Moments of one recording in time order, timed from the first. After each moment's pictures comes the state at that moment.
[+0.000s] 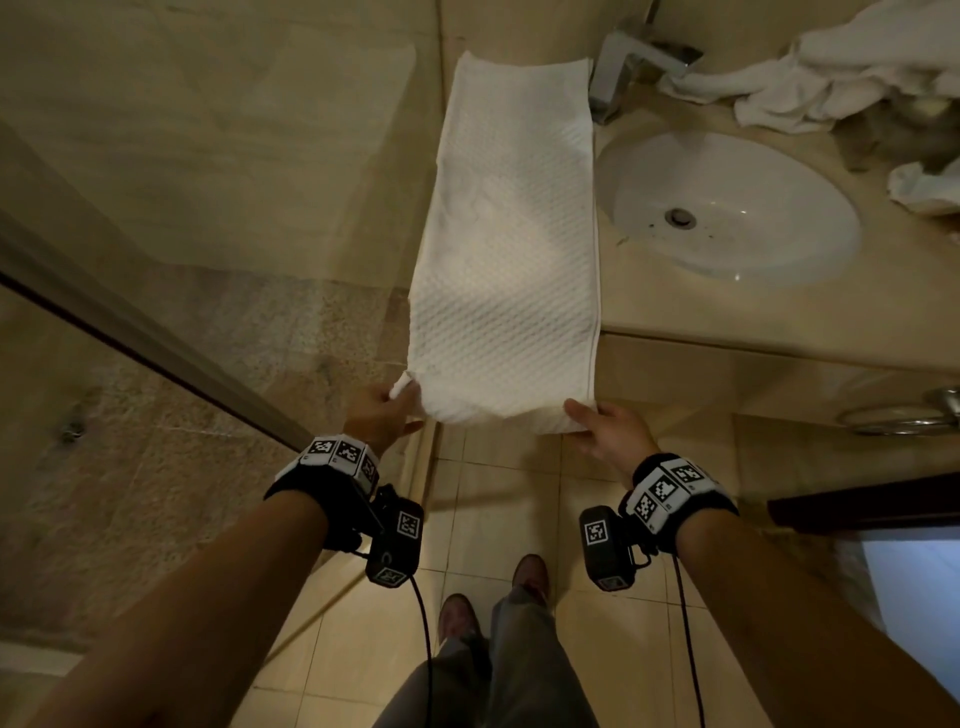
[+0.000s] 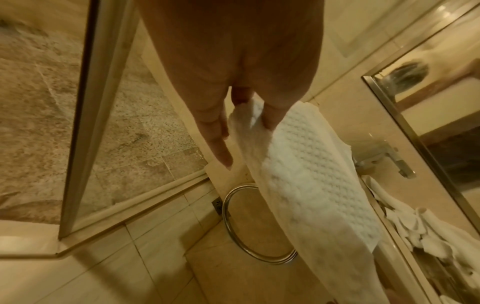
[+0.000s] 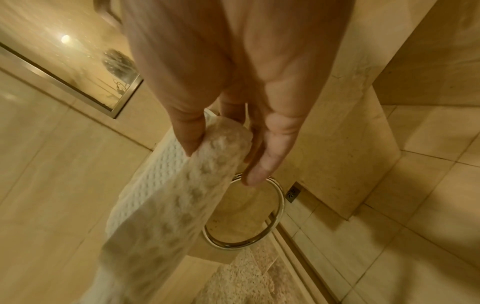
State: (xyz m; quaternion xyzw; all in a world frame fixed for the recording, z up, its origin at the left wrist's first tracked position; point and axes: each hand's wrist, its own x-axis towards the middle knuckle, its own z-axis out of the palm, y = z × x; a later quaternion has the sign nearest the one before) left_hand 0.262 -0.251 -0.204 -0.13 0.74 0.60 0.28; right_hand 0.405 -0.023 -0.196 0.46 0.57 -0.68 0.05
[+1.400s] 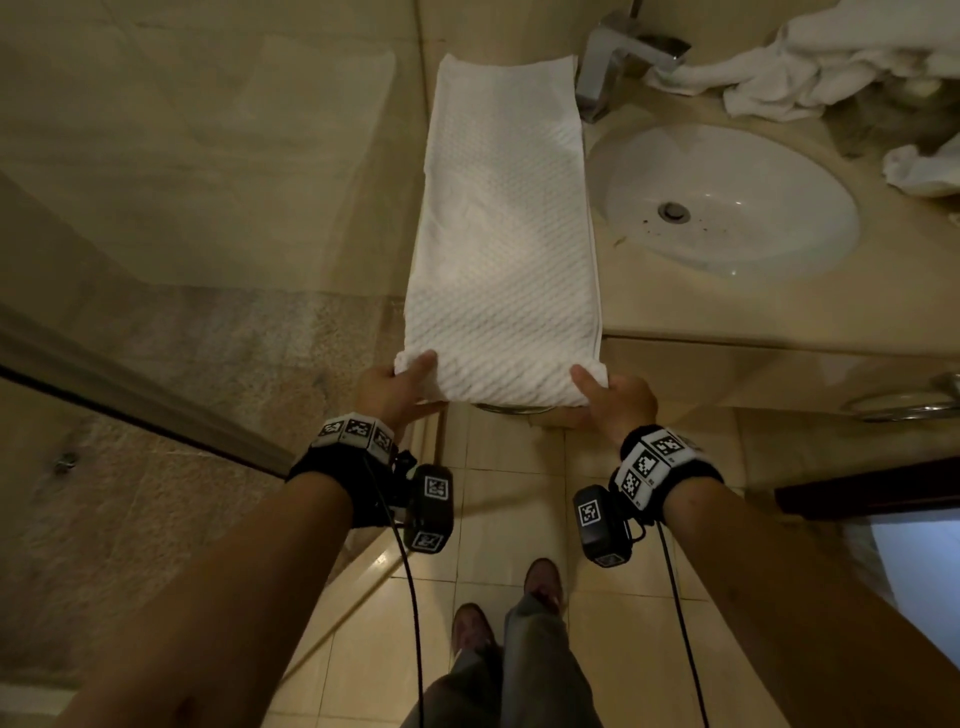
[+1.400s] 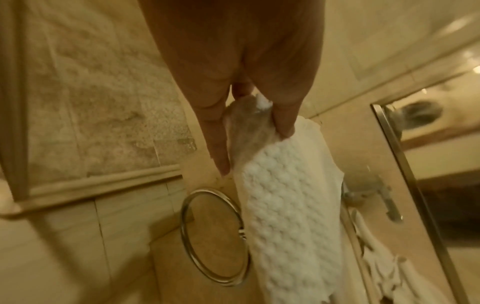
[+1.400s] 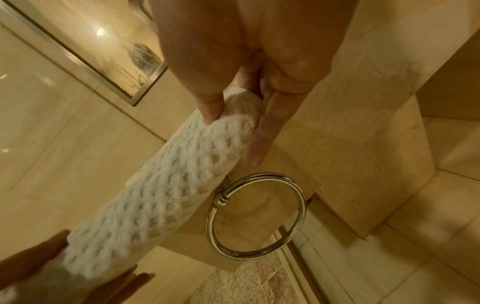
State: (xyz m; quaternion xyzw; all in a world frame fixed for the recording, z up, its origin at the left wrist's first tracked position) left_hand 0.234 -0.221 -0.177 -0.16 0.66 0.66 0.32; right_hand 0.371 -0.015 -0.187 0.50 0.71 -0.49 -0.04
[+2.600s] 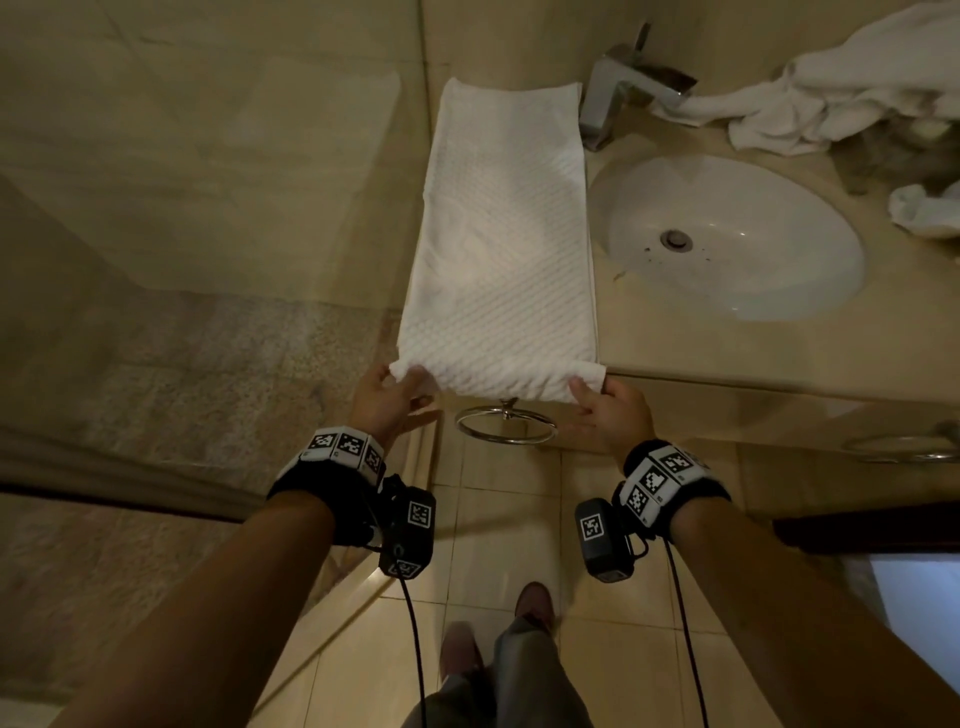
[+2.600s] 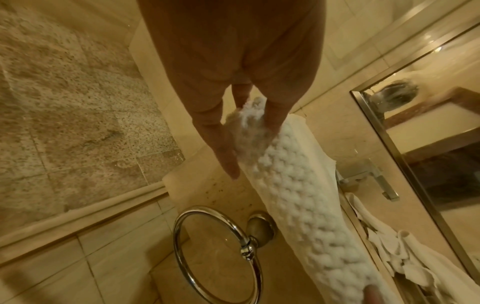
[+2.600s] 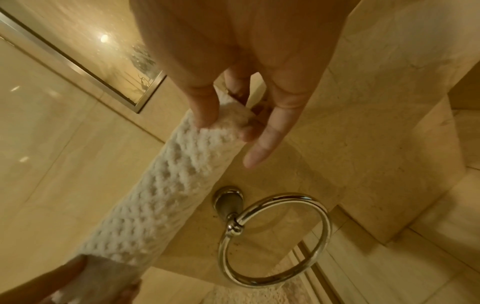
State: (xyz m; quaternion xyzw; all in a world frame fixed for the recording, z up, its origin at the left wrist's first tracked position) left_hand 0.211 -0.203 -0.166 -0.14 0.67 0.66 0.31; right_hand 0.344 0.010 -0.184 0.45 0.66 -0.60 -0.04
